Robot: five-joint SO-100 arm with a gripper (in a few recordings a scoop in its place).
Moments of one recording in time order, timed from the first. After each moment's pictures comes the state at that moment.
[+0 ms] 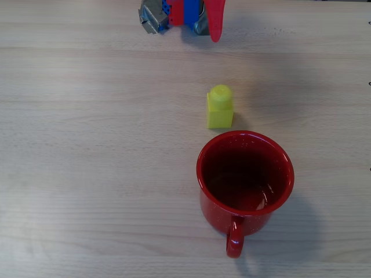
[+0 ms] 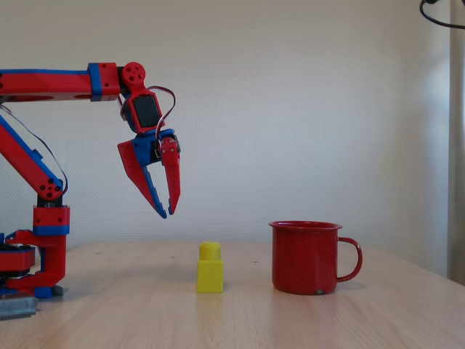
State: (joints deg) arm -18.5 133.2 123.4 74.8 20.3
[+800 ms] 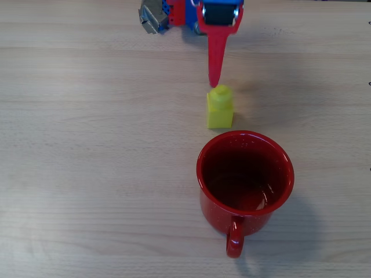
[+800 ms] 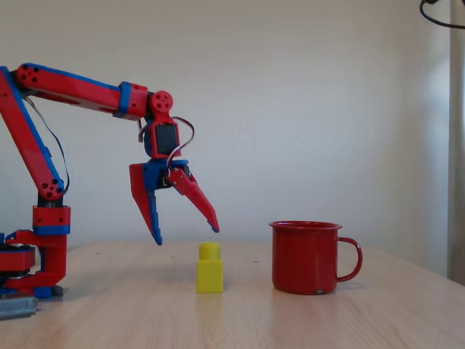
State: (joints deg) arm -20.0 116.1 123.4 70.9 29.3
